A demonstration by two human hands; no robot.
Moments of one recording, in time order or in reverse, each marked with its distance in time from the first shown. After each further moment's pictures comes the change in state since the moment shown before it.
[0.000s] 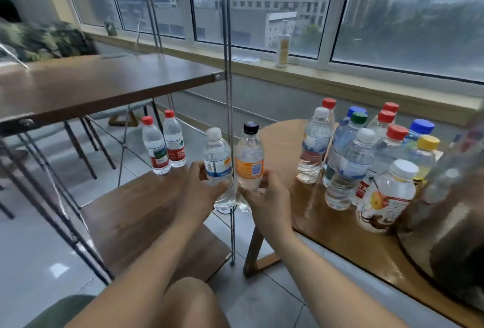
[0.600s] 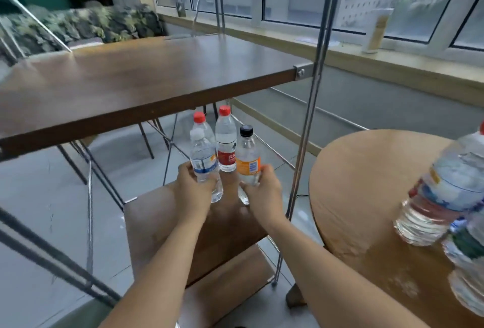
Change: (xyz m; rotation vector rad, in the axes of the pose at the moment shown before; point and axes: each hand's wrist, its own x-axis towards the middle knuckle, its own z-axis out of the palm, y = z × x) left_hand 0.116 -0.094 -0.073 0.139 0.545 -0.184; right_hand 0.123 0.044 0.192 0.047 -0.294 0.098
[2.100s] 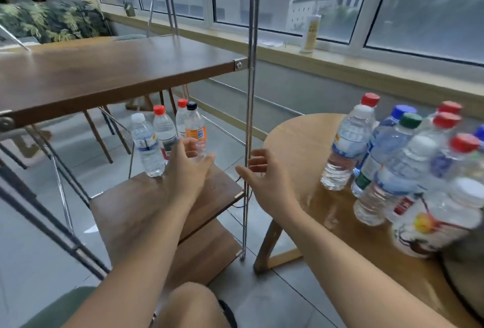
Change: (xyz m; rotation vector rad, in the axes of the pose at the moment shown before) left_hand -0.066 0.066 -0.003 -0.050 -0.184 0.251; right_hand -0.102 -0.053 -0.127 -0.092 0.054 -0.091
